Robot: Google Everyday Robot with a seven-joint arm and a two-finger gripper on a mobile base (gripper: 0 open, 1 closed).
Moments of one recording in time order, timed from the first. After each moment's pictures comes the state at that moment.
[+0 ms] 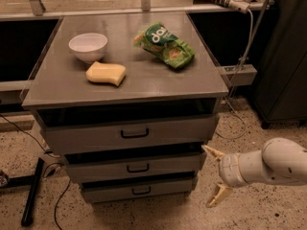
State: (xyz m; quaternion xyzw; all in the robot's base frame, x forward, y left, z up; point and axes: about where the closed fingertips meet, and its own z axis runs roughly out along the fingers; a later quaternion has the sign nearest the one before) arm 0.457 -0.183 0.585 -0.67 0.66 0.11 0.33
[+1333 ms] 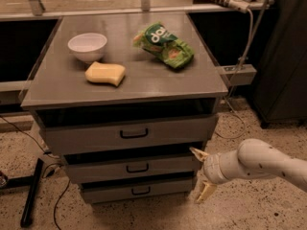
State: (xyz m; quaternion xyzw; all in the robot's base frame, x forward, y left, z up) arm 0.488 -0.165 0.526 -0.68 0.66 0.11 0.31
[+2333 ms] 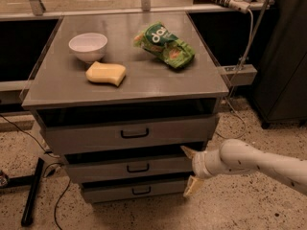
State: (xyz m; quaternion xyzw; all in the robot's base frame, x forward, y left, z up) arm 0.533 -0.135 0.472 -0.69 0.65 0.10 0.32
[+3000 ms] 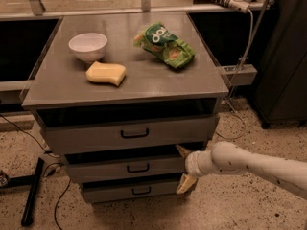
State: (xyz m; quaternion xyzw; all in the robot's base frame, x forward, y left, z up) arm 0.558 -0.114 0.447 -0.68 0.64 0.09 0.34
